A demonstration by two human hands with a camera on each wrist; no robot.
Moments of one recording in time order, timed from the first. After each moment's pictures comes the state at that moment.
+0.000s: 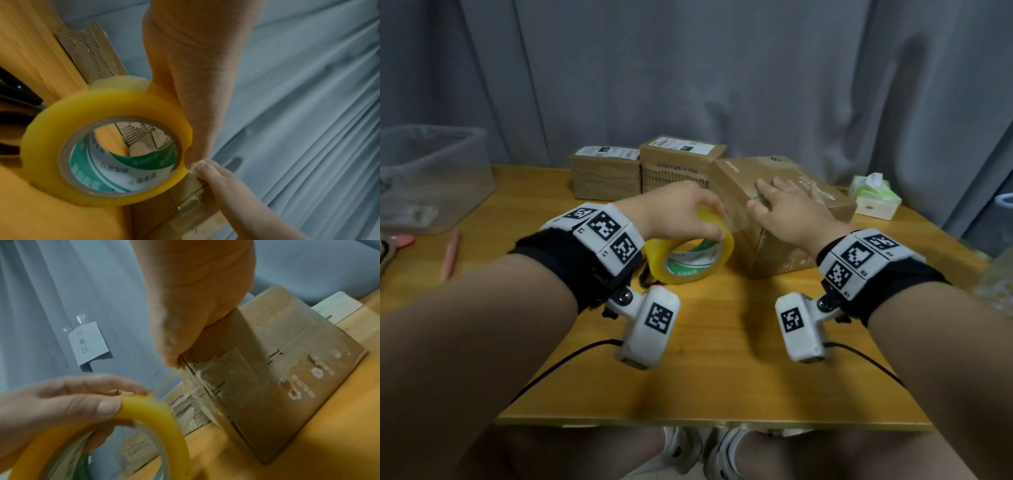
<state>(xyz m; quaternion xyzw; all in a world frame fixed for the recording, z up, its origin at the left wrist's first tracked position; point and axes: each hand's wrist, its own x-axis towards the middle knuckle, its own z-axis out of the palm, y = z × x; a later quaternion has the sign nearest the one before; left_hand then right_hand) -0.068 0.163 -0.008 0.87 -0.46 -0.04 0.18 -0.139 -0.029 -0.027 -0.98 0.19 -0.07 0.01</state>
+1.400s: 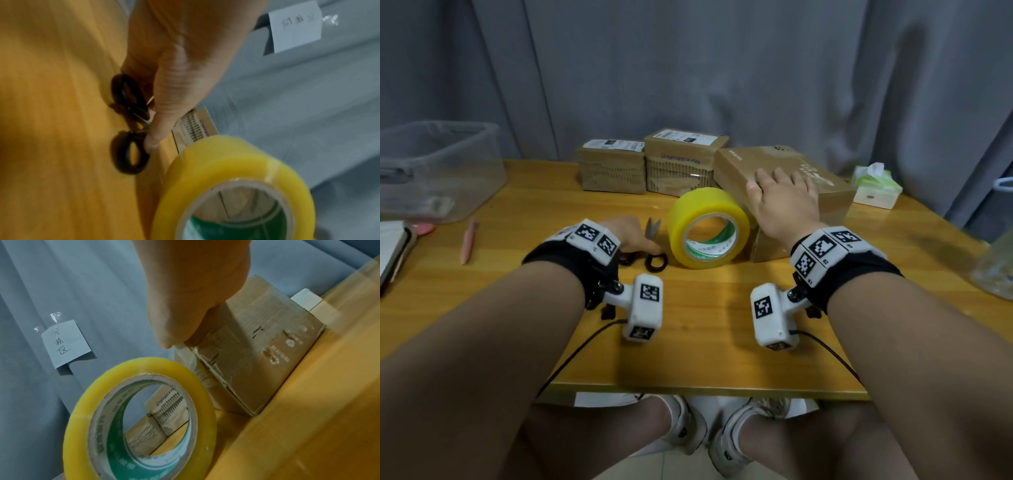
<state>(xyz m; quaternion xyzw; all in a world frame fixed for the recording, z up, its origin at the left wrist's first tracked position) -0.038 0.204 -0.064 0.96 -0.17 -0.17 0.10 -0.143 -0.011 -0.046 -0.96 0.21 -0.17 0.04</state>
